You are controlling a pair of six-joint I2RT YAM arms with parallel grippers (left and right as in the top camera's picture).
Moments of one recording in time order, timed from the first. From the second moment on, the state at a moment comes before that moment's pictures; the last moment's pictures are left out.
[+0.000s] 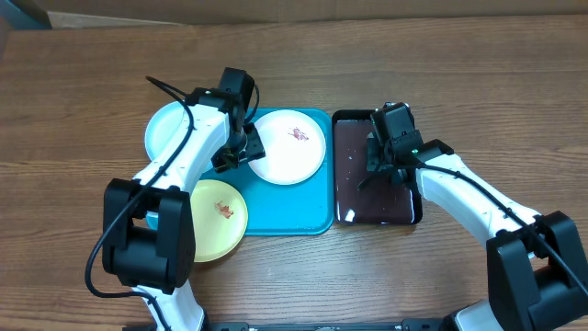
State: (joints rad) left arm -0.23 1.92 1.43 -1.01 -0.01 -0.60; right arm 0.38 1.68 1.01 -0.41 0.18 0.36
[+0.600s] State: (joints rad) left arm -0.22 1.92 1.39 -0.94 0.01 -0.60; right arm 0.38 1.68 1.01 -0.41 0.18 0.36
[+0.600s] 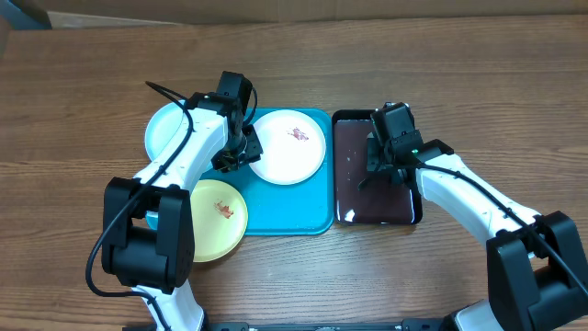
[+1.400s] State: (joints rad) left arm -0.22 1.92 1.37 -0.92 0.01 -0.61; right arm 0.38 1.68 1.01 -0.41 0.18 0.36
